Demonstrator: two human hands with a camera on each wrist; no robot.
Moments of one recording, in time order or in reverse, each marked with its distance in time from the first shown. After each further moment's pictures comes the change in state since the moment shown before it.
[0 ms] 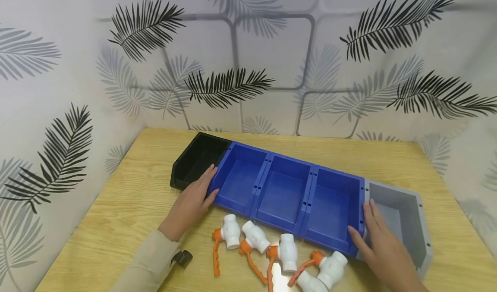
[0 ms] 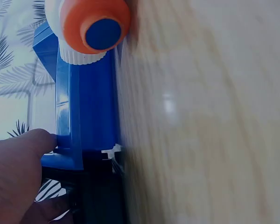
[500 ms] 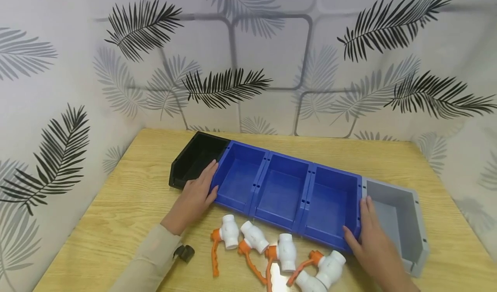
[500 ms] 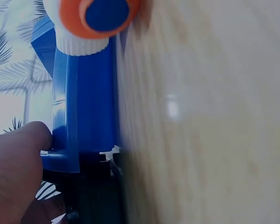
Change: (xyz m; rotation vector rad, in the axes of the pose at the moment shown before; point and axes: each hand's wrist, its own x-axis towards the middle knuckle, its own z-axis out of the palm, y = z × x) left_hand 0.013 -0.001 0.007 0.014 -0.026 0.010; right_hand 0.006 -0.006 0.013 0.018 0.056 0.031
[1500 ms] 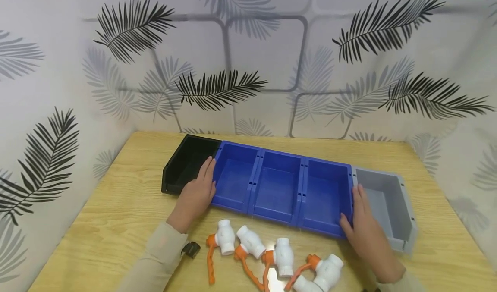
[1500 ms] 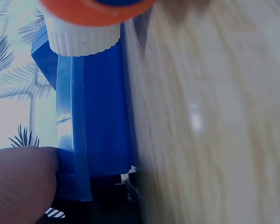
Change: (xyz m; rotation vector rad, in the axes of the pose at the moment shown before) left_hand 0.024 0.009 0.010 0.141 0.159 0.026; right_hand 0.034 0.012 0.009 0.085 0.123 -0.102
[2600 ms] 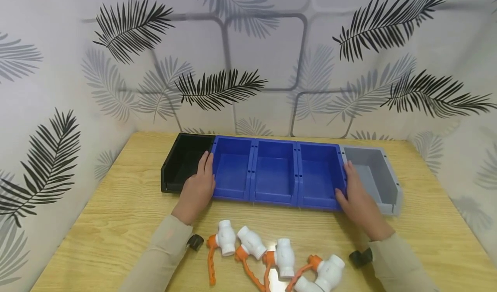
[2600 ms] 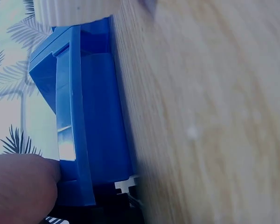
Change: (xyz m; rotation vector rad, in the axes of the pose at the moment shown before) left_hand 0.014 0.000 0.003 0.011 -0.030 -0.117; right_hand 0.063 0.025 0.012 0.055 -0.083 -0.059
